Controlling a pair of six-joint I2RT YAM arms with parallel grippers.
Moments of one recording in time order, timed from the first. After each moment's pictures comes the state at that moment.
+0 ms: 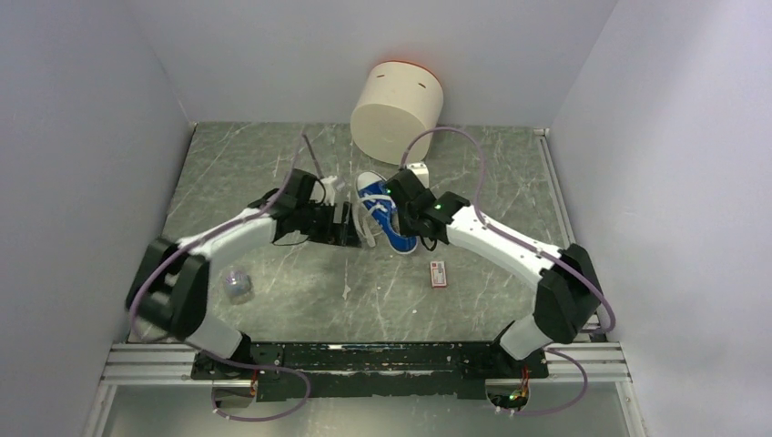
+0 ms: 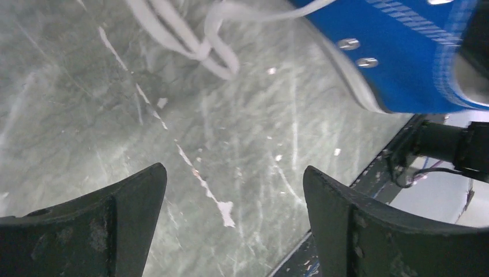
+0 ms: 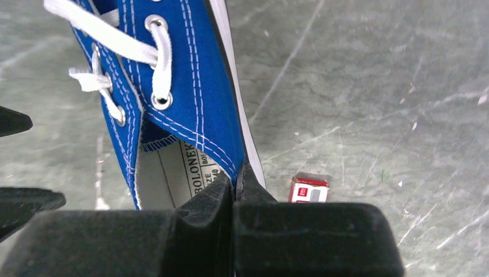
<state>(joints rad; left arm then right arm) -0.47 1.59 0.94 -0.28 0.50 -0.33 0.77 1.54 1.19 -0.64 0.39 0.50</state>
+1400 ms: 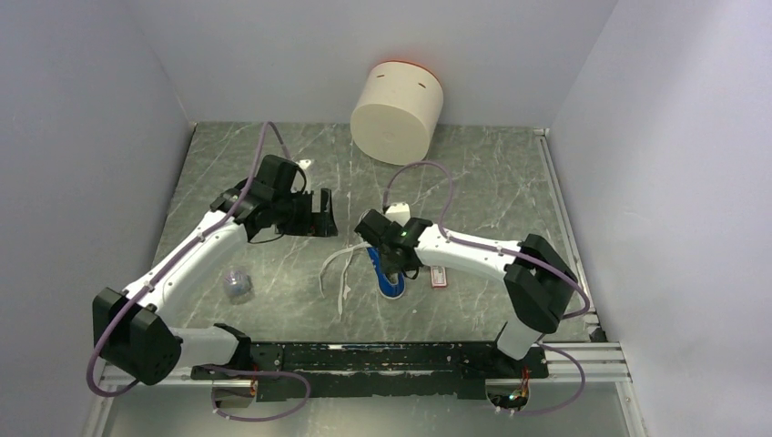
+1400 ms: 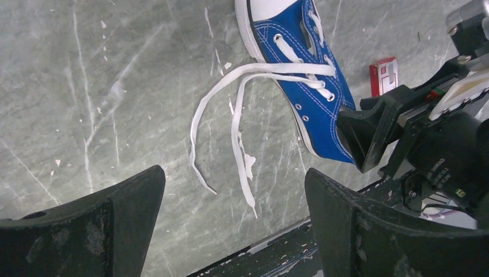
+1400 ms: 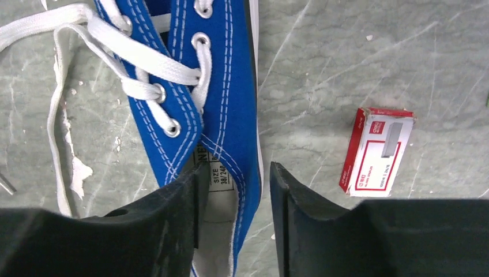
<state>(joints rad) -0.47 1.25 1.10 -0.72 0.17 -0.40 0.97 1.66 1.12 -0.72 0.42 0.79</state>
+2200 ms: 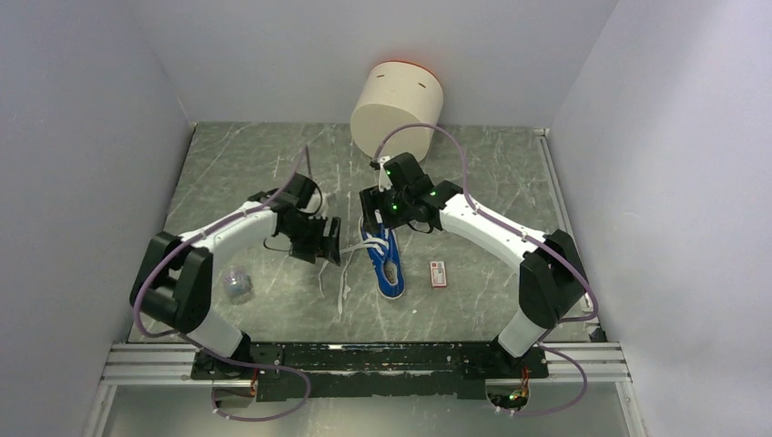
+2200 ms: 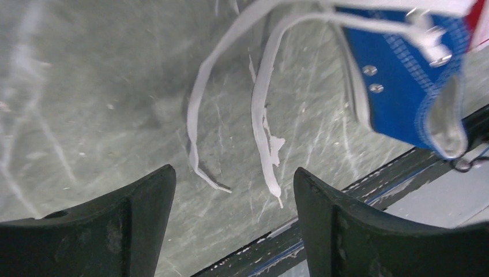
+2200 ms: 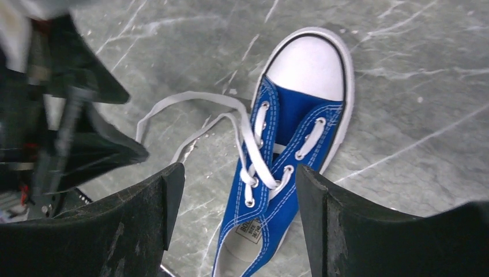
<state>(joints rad) -0.42 1.52 1.00 -0.65 0.36 -0.29 0.70 1.63 1.28 -0.48 -0.12 0.26</state>
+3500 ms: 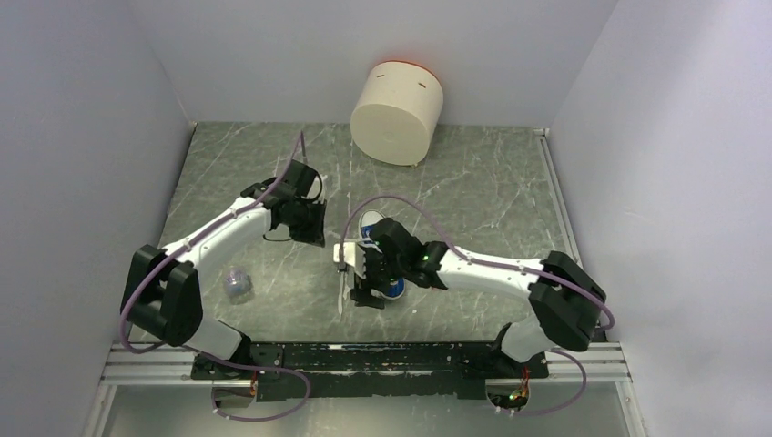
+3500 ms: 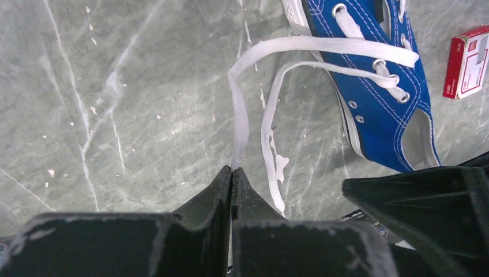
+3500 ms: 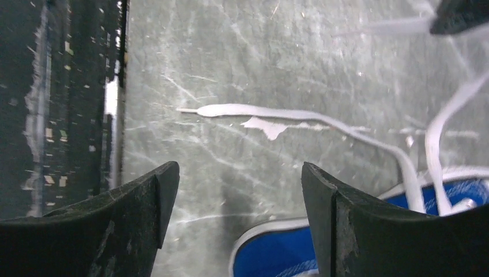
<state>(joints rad) -0.48 1.48 1.07 -0.70 0.17 -0.32 0.99 1.46 0.85 -0.15 -0.44 -0.39</state>
